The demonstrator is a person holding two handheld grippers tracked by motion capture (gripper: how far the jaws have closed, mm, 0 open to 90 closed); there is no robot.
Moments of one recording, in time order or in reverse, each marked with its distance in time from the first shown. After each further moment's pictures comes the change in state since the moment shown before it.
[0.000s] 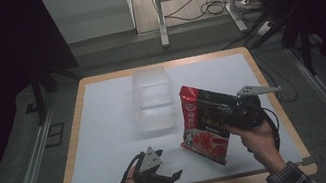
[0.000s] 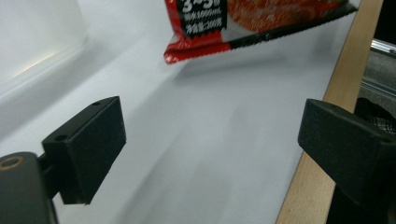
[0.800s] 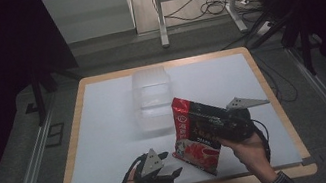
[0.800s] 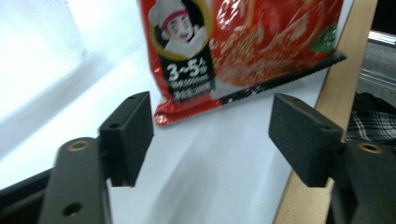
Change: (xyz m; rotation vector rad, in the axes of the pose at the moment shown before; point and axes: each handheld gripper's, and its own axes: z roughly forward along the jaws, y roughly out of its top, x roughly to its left) left arm -0.006 0.001 -0.002 -0.013 0.011 0.066; right arm 0.018 -0.024 0.017 0.027 0.027 -0.015
